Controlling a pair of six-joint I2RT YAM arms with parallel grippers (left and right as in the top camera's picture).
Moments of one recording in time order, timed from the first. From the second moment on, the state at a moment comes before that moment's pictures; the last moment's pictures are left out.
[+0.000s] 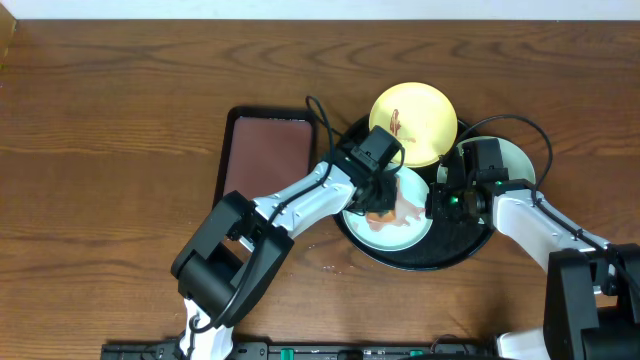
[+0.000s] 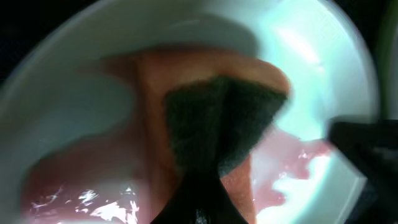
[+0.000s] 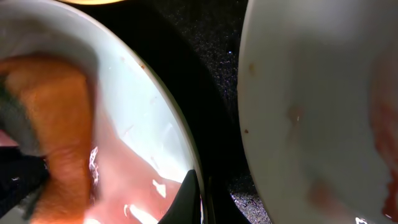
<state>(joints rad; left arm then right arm) -0.74 1.99 1.29 -0.55 0.20 -0.66 0.13 1.63 0.76 -0.38 -0.30 0.25</state>
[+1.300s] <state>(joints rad) -0.76 2.02 1.35 -0.74 0.40 -0.73 0.13 1.64 0.76 -0.38 -0.33 0.27</state>
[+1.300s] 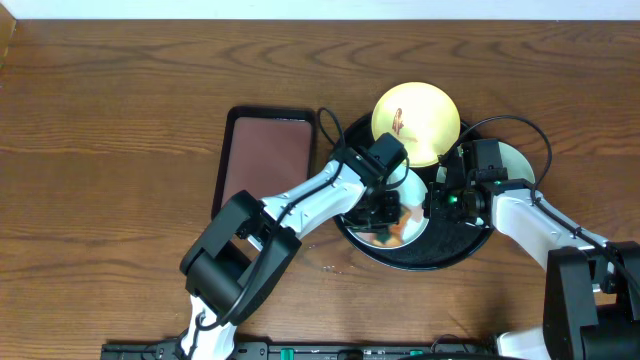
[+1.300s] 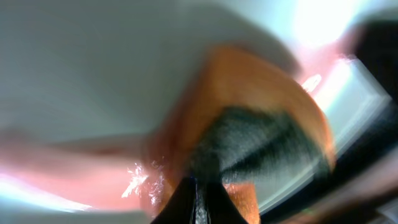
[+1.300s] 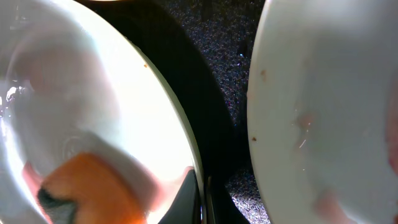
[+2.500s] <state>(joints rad) -0.73 2.07 1.34 -0.29 0.15 -0.71 0.14 1.64 0.76 -0.38 -0.35 0.30</state>
